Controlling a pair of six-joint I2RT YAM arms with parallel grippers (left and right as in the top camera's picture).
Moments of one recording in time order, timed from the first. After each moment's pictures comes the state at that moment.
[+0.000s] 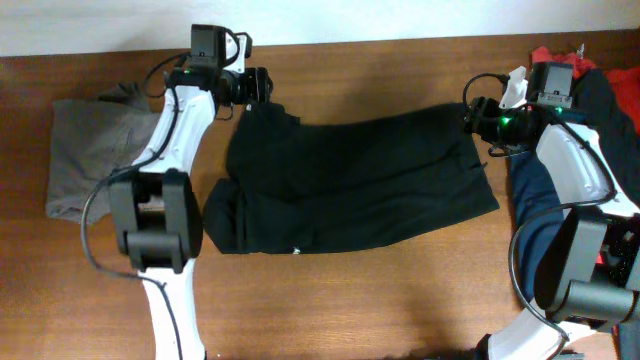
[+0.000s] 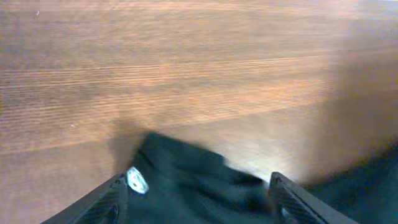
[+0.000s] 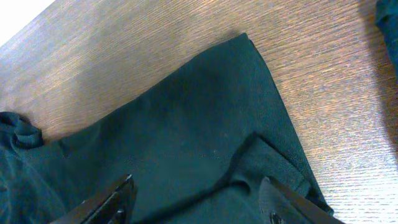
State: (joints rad) left arm -0.11 2.34 1.99 -0.58 0.27 -0.11; right arm -0.23 1.86 1.40 -0.57 -0.40 0.23
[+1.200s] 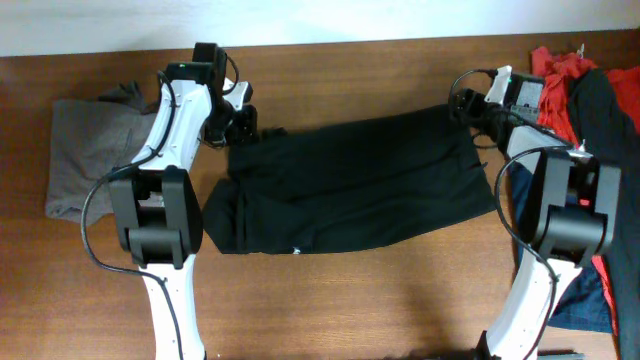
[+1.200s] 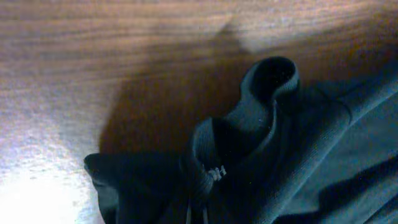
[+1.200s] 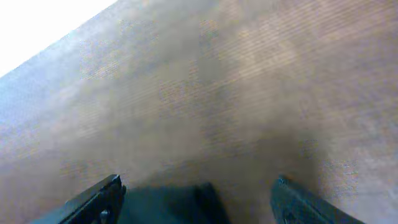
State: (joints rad) left arm -0.10 2.36 2.07 -1.17 0.29 -0.04; right arm -0.23 2.25 1.42 0.07 -0.38 0.27
